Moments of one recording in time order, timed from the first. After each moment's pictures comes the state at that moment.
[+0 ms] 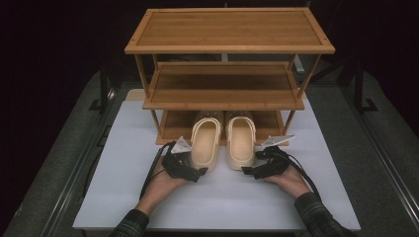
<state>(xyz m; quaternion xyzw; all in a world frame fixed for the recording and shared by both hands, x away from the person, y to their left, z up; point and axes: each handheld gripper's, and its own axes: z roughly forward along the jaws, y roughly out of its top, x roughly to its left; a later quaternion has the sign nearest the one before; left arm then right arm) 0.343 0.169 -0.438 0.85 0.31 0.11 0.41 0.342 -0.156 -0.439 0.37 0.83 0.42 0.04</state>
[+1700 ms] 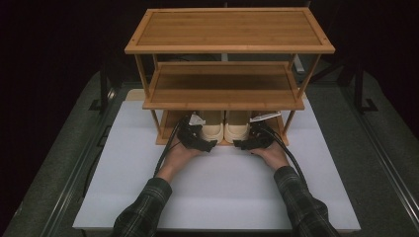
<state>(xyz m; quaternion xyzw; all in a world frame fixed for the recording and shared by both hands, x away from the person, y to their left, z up) 0.433 0.136 -0.441 0.85 0.33 0.15 0.39 0.423 -0.131 -0.443 0.45 0.80 0.39 0.06</state>
